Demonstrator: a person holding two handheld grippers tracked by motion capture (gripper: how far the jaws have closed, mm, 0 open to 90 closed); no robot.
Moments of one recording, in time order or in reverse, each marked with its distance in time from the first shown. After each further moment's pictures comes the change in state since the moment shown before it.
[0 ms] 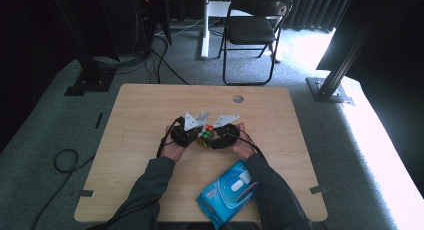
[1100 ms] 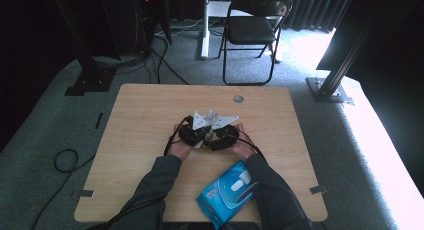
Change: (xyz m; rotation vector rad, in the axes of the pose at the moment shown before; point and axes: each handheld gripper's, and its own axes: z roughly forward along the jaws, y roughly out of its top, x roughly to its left) left arm -0.008 0.012 0.015 -0.006 -0.026 0.011; right arm 0.004 0.001 0.000 -0.006 0.033 -0.031
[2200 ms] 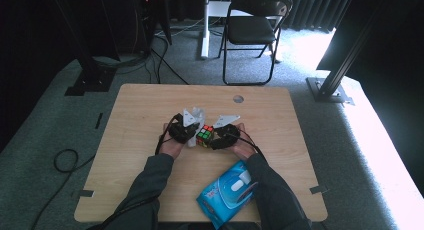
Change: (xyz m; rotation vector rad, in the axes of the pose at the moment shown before) left arm 0.025 -0.014 -0.010 0.043 0.099 -0.043; right arm -0.004 -0.002 -0.001 -0.011 -0.012 0.033
